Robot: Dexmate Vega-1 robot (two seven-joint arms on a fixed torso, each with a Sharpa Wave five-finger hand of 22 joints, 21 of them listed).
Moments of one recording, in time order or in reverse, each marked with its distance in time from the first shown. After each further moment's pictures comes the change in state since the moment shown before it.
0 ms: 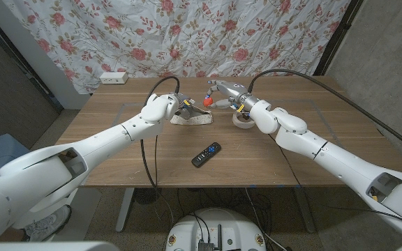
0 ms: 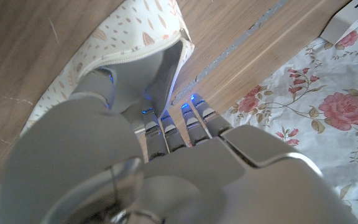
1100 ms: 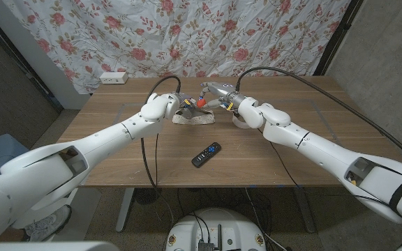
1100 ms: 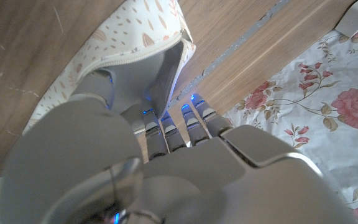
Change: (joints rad) left arm -0.015 -0.007 0.004 0.025 -0.034 -0.042 0.023; left_hand -0.013 0.005 -0.011 0.003 0.000 -0.010 -0.004 0.008 0.000 -0.010 0.004 0.000 0.000 -0.005 0.005 0.000 0.000 0.000 0.000 0.000 0.000; right arm 0.130 0.101 -0.115 0.177 -0.037 -0.007 0.015; right_hand 0.000 0.000 -0.007 -0.001 -0.004 0.000 0.000 0.000 -0.007 0.005 0.005 0.000 0.000 0.000 0.007 0.000 0.000 -0.009 0.009 -0.004 0.000
